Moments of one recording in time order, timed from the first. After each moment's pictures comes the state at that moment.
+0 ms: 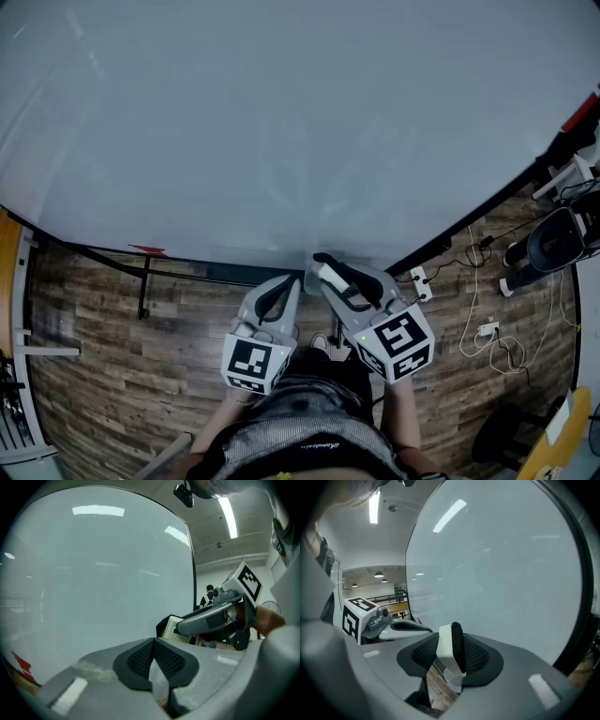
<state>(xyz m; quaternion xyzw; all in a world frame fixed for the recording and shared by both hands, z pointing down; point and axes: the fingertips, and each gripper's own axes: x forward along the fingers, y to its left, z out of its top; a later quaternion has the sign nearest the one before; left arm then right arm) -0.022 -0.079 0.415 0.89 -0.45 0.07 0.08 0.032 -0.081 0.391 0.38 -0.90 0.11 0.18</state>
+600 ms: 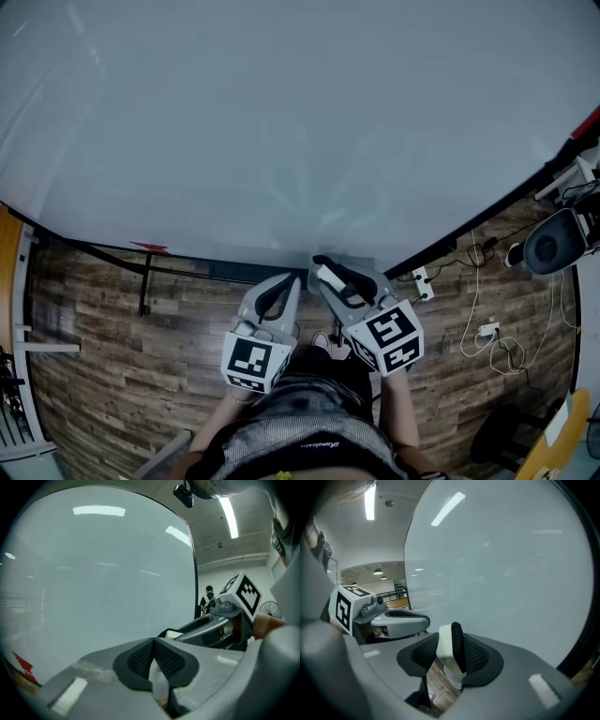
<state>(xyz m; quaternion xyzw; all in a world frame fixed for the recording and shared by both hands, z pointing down) -0.028 -0.082 0.416 0.88 -0.45 0.08 0.08 0.026 -0.088 0.423 0.38 -0.89 0.13 0.21</state>
